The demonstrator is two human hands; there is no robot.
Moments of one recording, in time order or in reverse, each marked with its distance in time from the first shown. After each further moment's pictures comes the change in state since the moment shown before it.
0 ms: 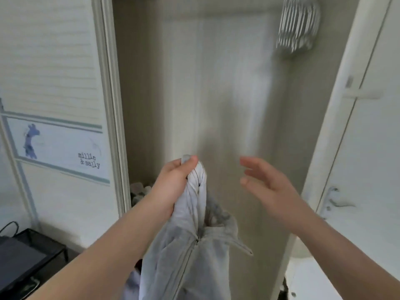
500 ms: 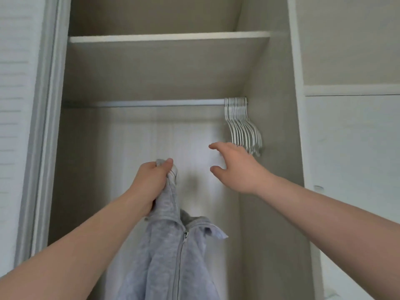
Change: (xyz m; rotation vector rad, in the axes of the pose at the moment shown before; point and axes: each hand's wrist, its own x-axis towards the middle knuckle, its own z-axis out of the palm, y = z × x) left_hand 0.194 0.190 0.035 0.114 -0.074 0.368; right_hand 0.227 -0.144 -0.067 -0.992 0.277 -0.184
